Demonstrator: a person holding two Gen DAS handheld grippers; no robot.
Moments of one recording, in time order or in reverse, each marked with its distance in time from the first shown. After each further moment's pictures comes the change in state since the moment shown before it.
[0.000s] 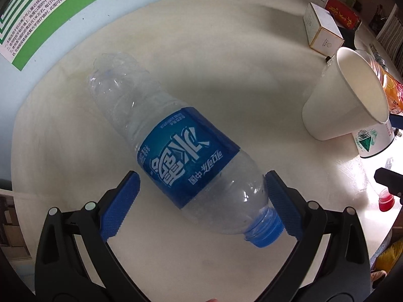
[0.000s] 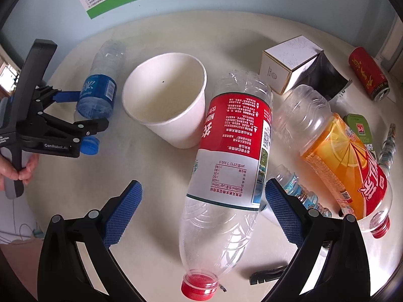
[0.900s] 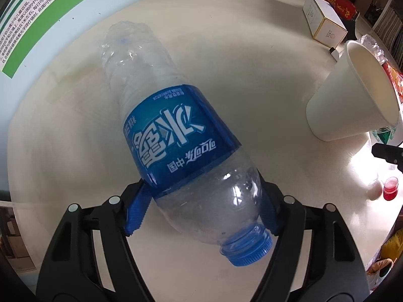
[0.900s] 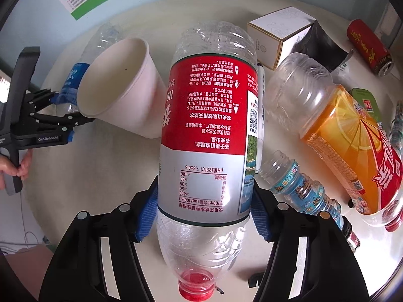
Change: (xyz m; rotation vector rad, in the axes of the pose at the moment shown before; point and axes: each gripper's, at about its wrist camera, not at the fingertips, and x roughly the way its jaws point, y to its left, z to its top) left arm 0.016 0.019 0.010 0.058 0.004 -0.017; right arm 0.014 -0.017 -0.002 0.091 0.072 0.039
